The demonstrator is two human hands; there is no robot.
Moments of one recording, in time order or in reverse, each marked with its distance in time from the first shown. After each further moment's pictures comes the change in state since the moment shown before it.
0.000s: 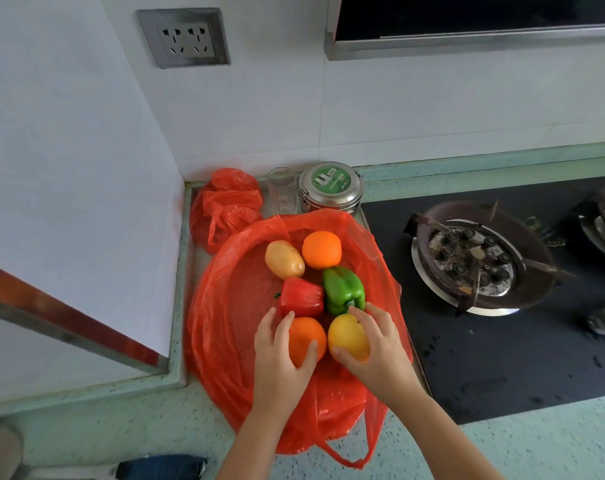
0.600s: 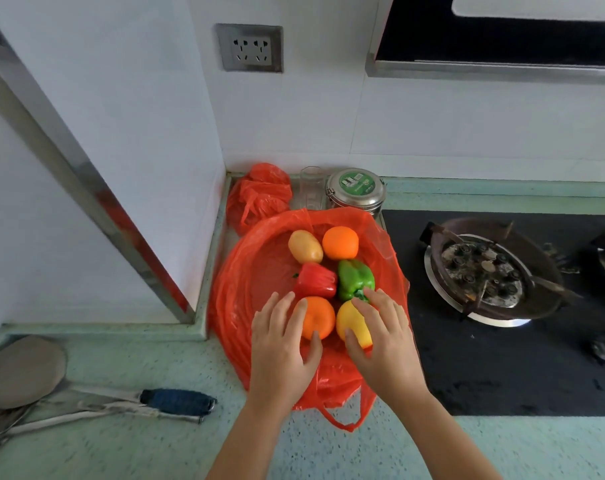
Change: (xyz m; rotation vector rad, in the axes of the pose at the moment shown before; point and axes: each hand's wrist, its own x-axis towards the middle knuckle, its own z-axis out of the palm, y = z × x) left_hand -0.037 0.038 -0.040 0.274 0.201 0.231; right_hand -0.032 -0.029 -0.019 -0.181 0.248 -0.392
